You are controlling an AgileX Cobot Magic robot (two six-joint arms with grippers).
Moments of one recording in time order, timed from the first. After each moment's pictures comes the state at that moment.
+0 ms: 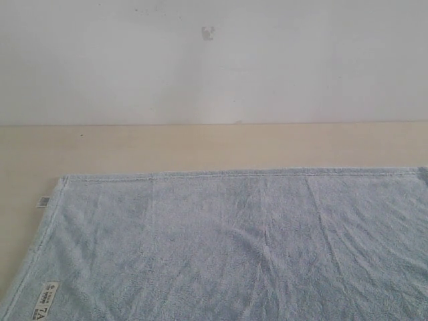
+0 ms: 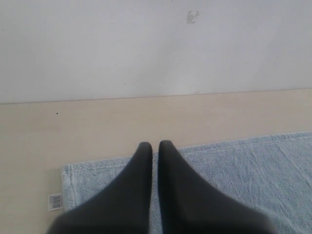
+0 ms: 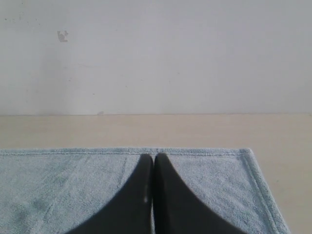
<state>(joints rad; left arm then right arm) 0.00 0.81 -0.69 -0.74 0.39 0.63 0.09 0.01 0.00 -0.09 0.12 0.16</state>
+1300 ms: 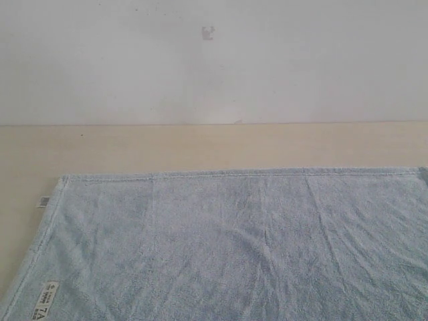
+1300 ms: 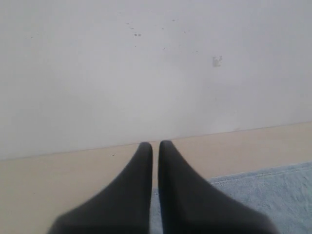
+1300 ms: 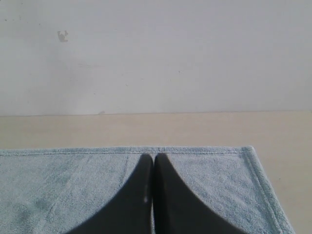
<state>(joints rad) 0.00 0.27 -0.34 -0.51 0.23 0.53 0.09 0.01 0.00 -0.08 0.12 0.16</state>
